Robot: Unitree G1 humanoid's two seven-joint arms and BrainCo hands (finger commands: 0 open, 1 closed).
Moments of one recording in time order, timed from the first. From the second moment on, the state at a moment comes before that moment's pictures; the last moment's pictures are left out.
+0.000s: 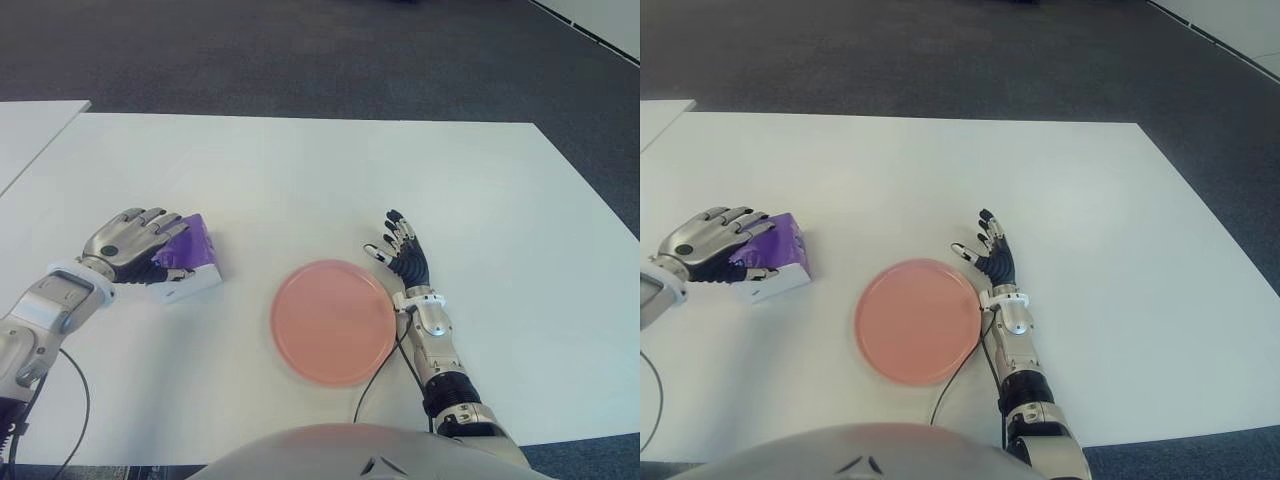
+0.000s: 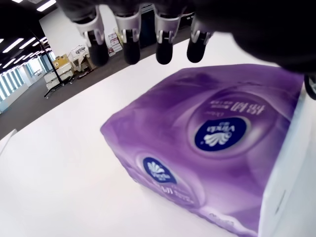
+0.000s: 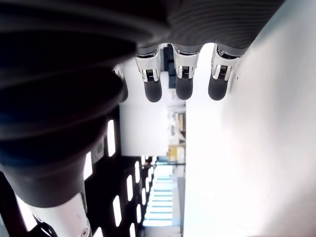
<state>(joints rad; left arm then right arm) 0.17 0.93 0.06 -0.10 1.06 -0.23 -0.18 -0.13 0.00 -0.04 0.59 0.00 -0.46 0.05</state>
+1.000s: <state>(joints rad) 0.19 0.94 0.02 -0.10 0.98 -0.28 -0.15 -0.11 0.00 -0.03 0.57 0.00 -0.44 0.05</state>
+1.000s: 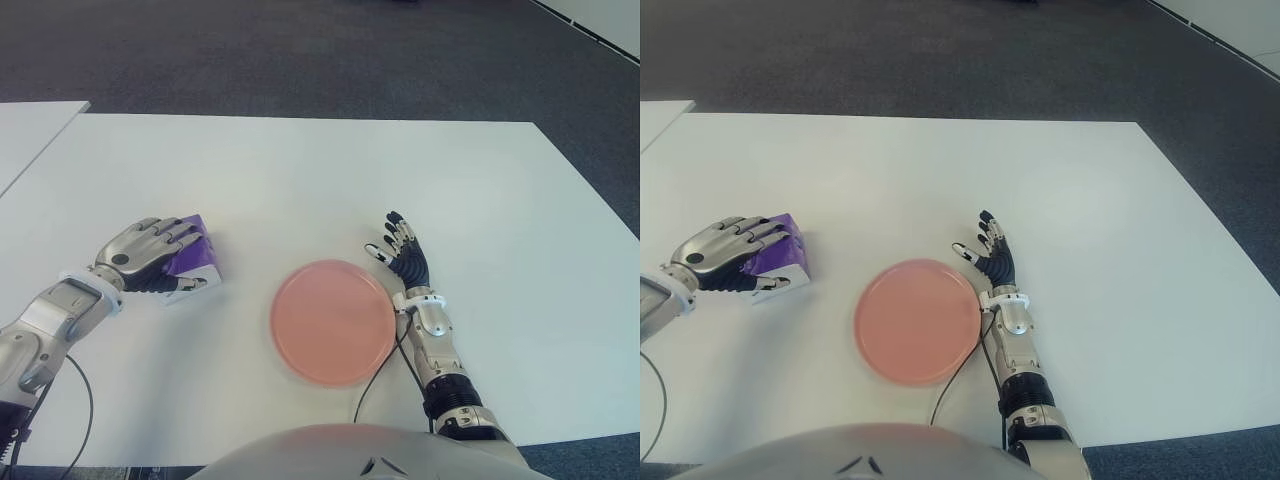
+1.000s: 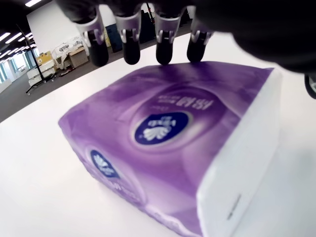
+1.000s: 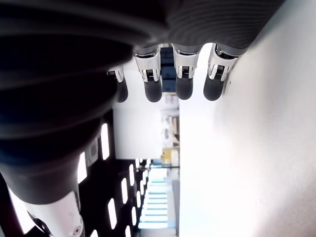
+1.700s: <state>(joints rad) 0.16 0.92 -0.11 0.01 1.10 -0.24 -0.02 -0.11 0.00 -0.02 0.57 0.00 -0.45 0.05</state>
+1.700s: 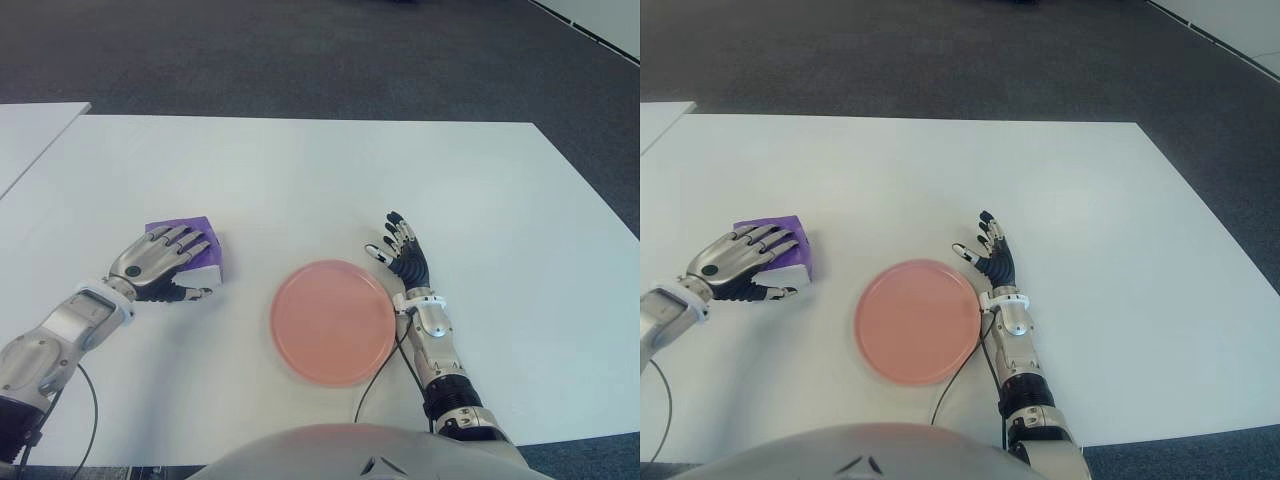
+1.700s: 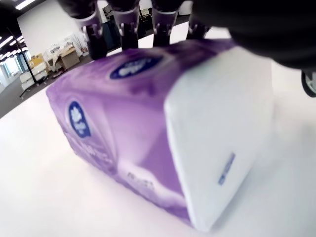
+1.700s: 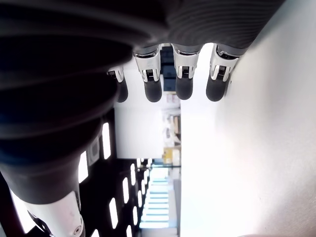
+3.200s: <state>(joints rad) 0.02 0.83 -0.25 0.42 0.99 -0.14 0.44 -0.08 -0.01 -0.02 0.53 0.01 -0.45 0.09</state>
